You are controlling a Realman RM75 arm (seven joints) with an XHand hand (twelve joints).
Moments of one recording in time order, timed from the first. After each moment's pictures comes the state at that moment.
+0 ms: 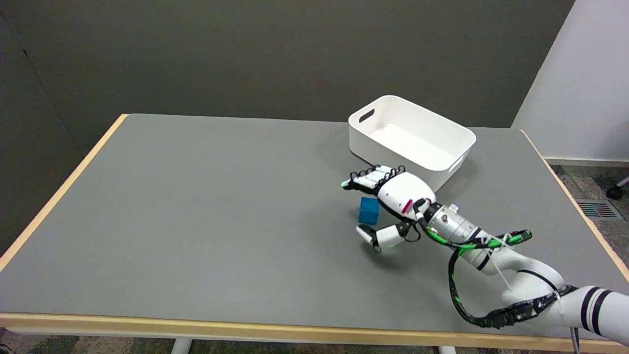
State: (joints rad) arm 0.05 -0.77 0.94 -1.22 -2.58 0.72 0.29
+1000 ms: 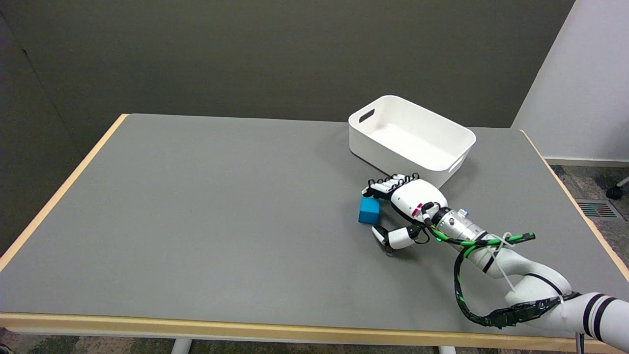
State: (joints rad) arm 0.00 -0.80 1.03 -1.17 -2.58 0.63 0.25
